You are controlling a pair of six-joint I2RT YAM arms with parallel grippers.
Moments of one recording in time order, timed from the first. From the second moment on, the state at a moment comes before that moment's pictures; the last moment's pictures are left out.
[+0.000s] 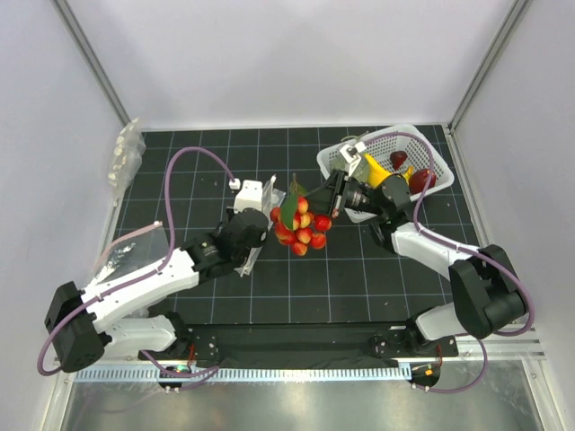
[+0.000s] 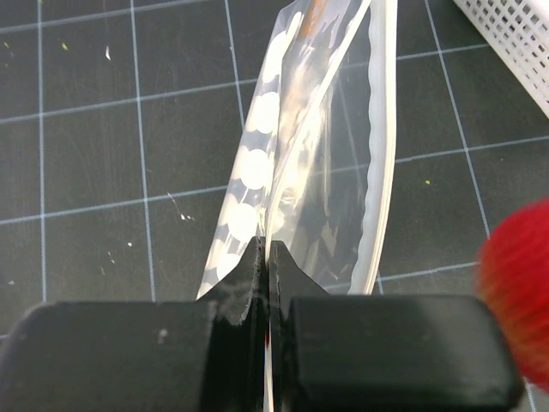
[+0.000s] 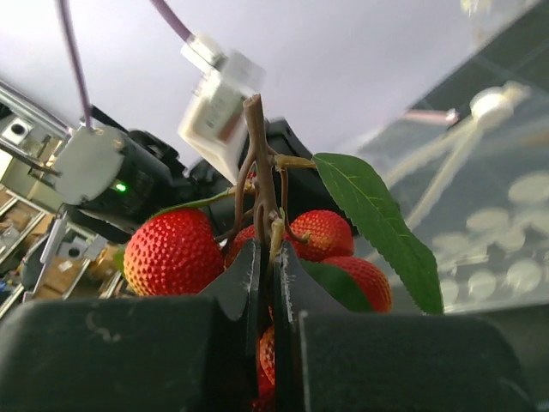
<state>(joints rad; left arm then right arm) -0.94 1.17 0.89 -0.36 -0.69 -0.43 0.44 1.42 0.72 1.08 -0.92 1.09</state>
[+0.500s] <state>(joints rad) -0.94 1.12 0.83 -0.27 -0.68 -0.35 0.61 1.43 0.97 0.09 -0.95 0.49</state>
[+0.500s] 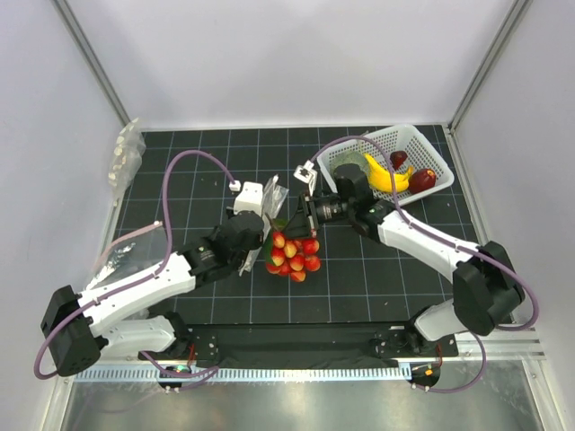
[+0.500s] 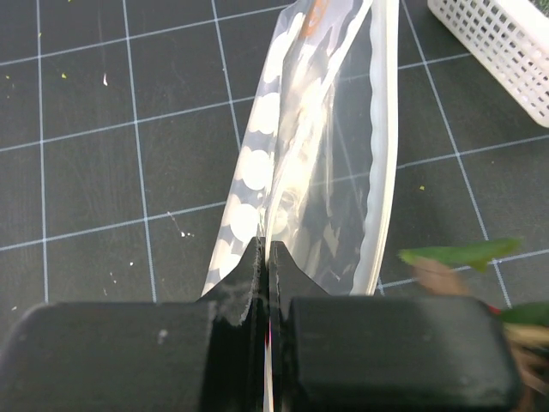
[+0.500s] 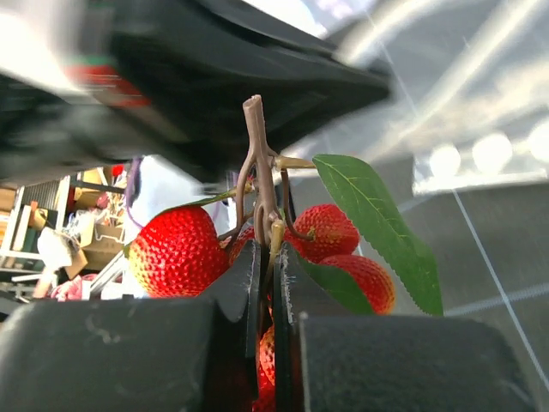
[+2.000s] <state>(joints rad) -1.11 1.18 0.60 0.34 -0.77 0.01 0.39 1.67 0.74 0.64 -0.87 1.32</state>
